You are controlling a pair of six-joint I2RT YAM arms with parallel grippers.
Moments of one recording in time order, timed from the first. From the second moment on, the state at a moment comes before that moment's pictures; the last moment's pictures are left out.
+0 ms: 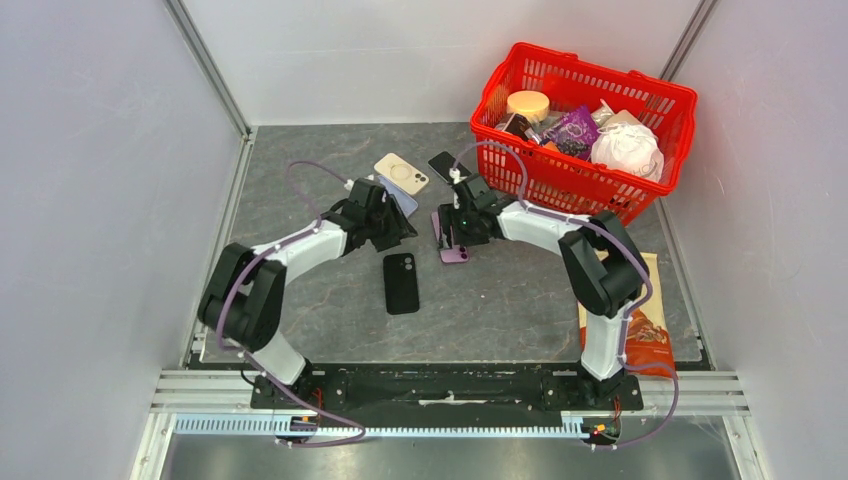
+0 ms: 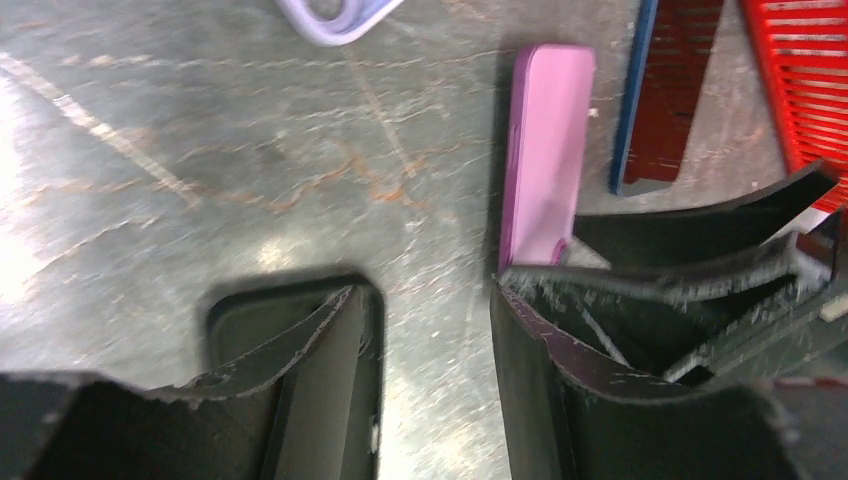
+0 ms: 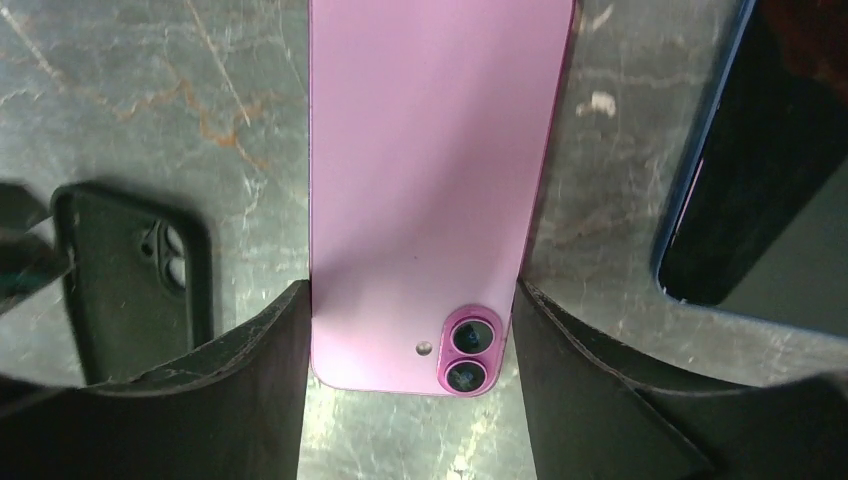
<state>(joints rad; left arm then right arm) -0.45 1.58 0.94 -0.19 0.07 -0.83 0.61 1.95 1.30 -0.33 -0.03 0.36</state>
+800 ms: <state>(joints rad) -0.45 1.94 1.12 0.00 0.33 -0.90 0.56 1.86 1.14 -0.23 -0.31 0.47</state>
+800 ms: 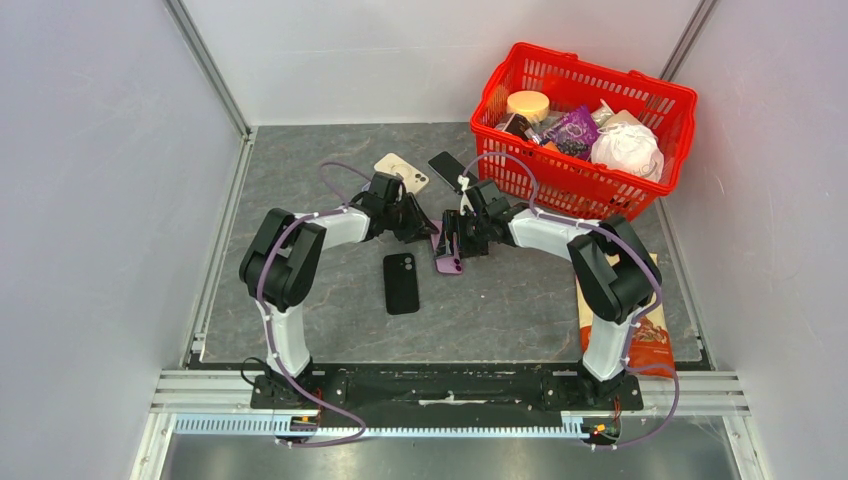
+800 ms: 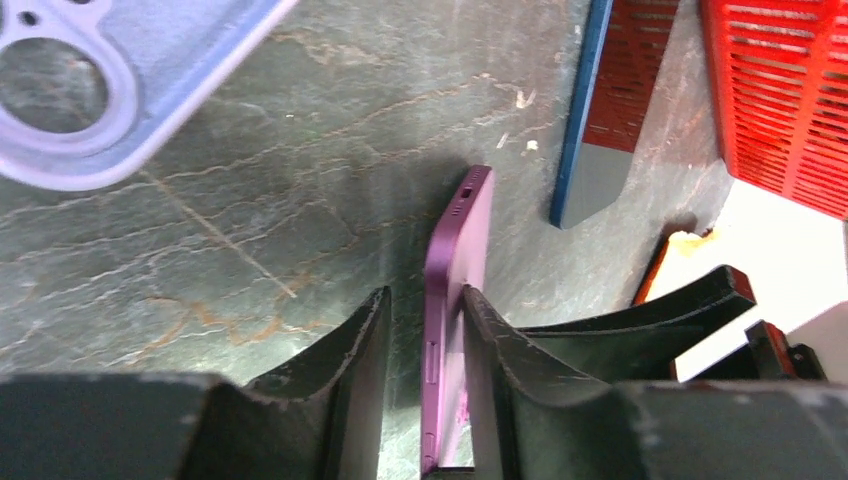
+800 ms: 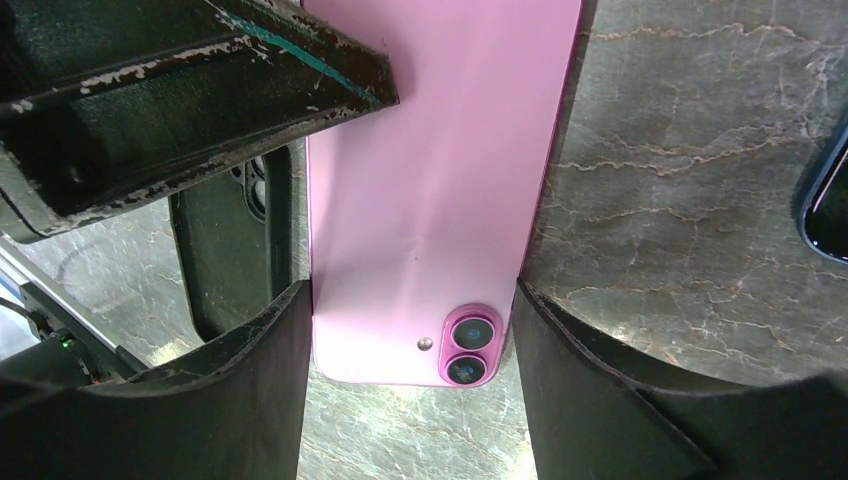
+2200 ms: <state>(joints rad) -0.46 1.88 1.22 -0.32 0.34 -0.93 1.08 1.71 0.87 0.17 0.71 0.09</state>
